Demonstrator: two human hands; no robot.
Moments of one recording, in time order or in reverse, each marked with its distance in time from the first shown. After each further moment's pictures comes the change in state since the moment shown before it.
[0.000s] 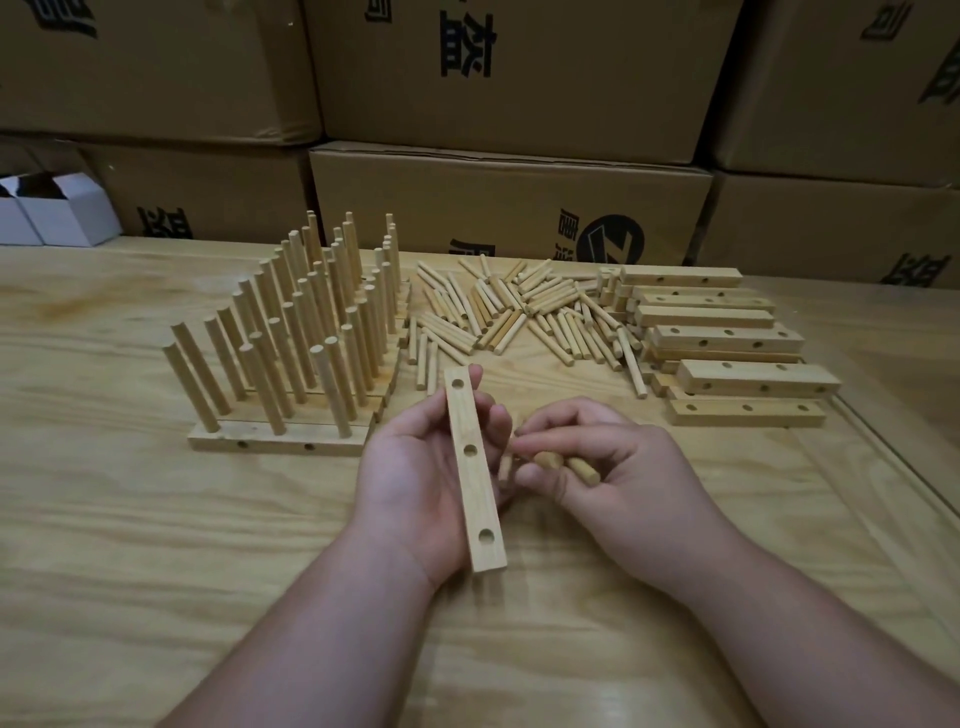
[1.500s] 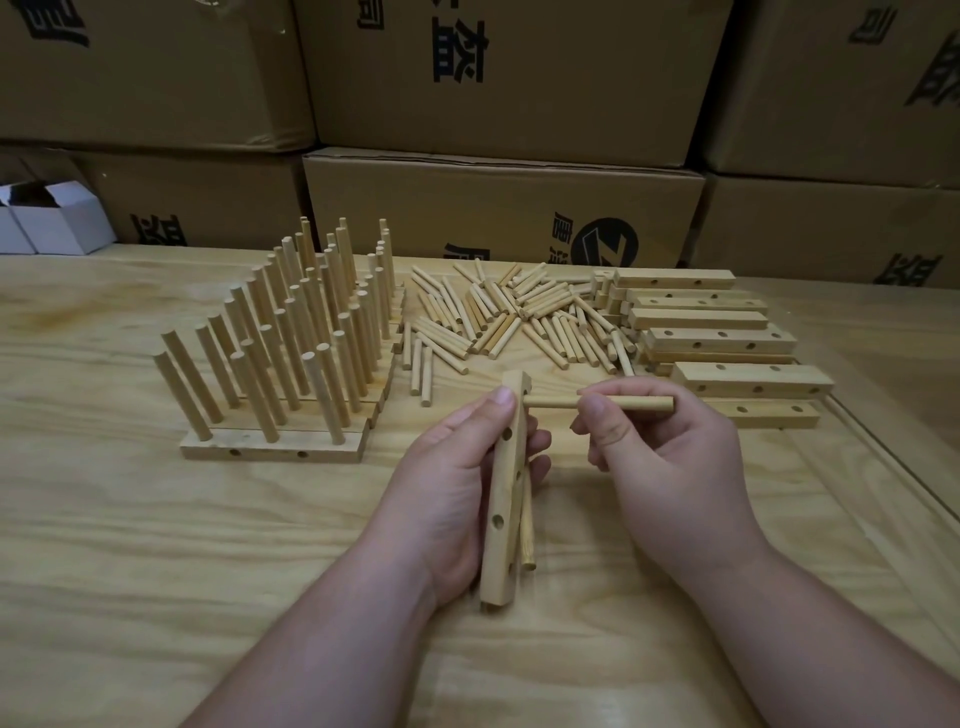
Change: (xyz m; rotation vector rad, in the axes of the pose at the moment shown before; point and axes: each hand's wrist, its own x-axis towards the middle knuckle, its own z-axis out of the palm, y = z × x) left_hand -0.006 -0.019 0.005 0.402 0.001 0.150; right_hand 0.000 -0.005 -0.007 0.198 0.412 0.028
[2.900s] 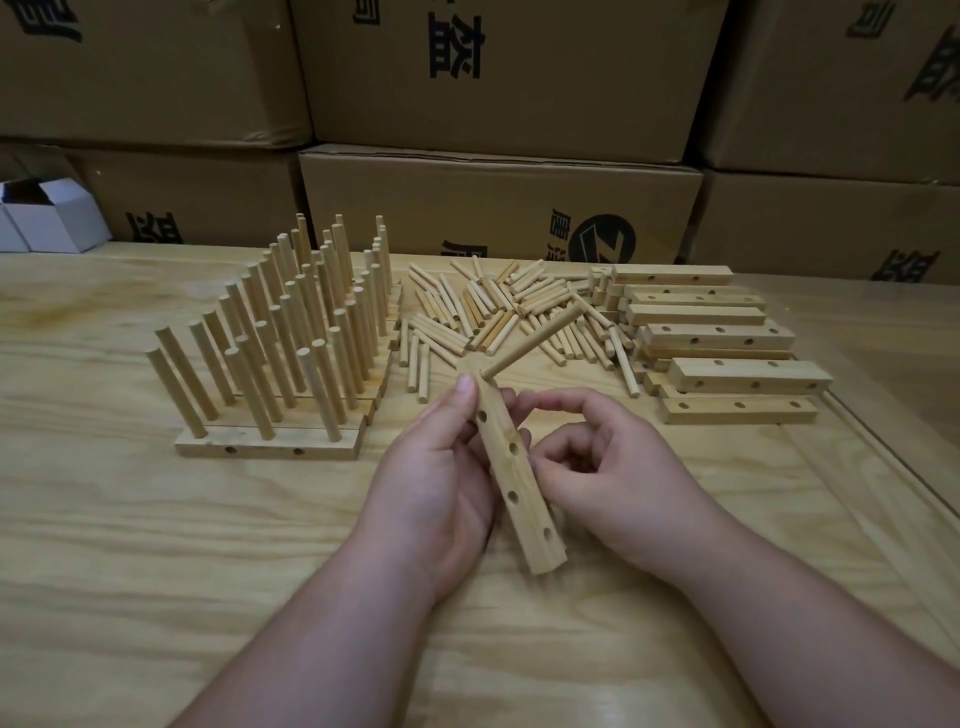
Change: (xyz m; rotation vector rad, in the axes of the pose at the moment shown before) left_hand 0.005 0.002 -0.003 -0.124 0.022 0.062; right_hand 0.003 0.015 0.004 -0.138 -0.400 0.317
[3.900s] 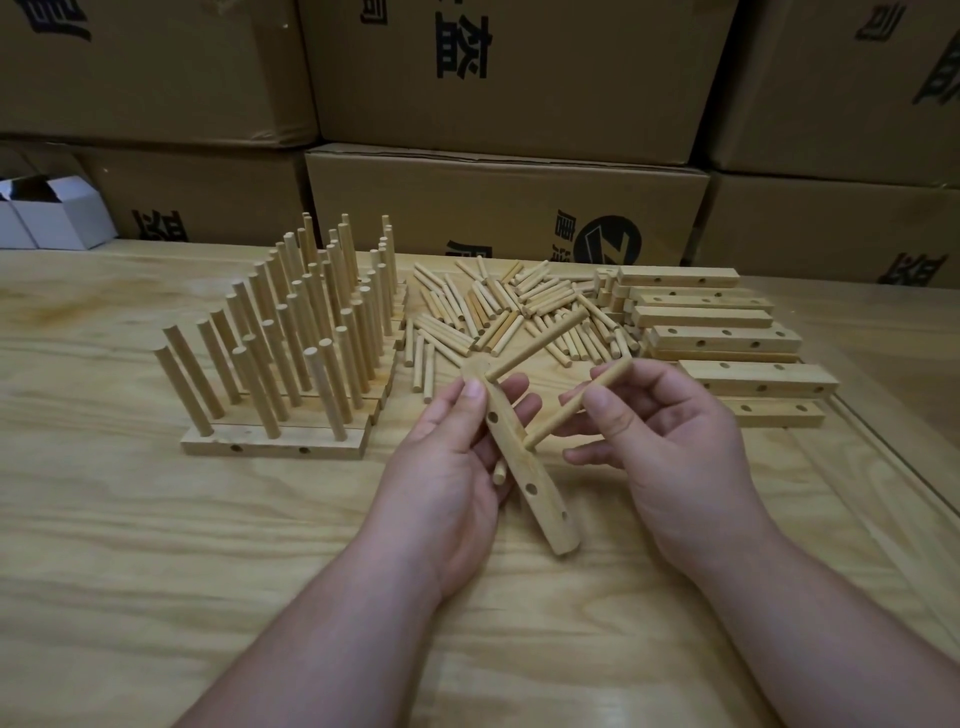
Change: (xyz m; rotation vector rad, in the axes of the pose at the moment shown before) left_hand -0.002 0.001 0.004 0.012 -0.001 0.023; right_hand -0.004 -0.014 -0.007 0.388 0.266 -0.196
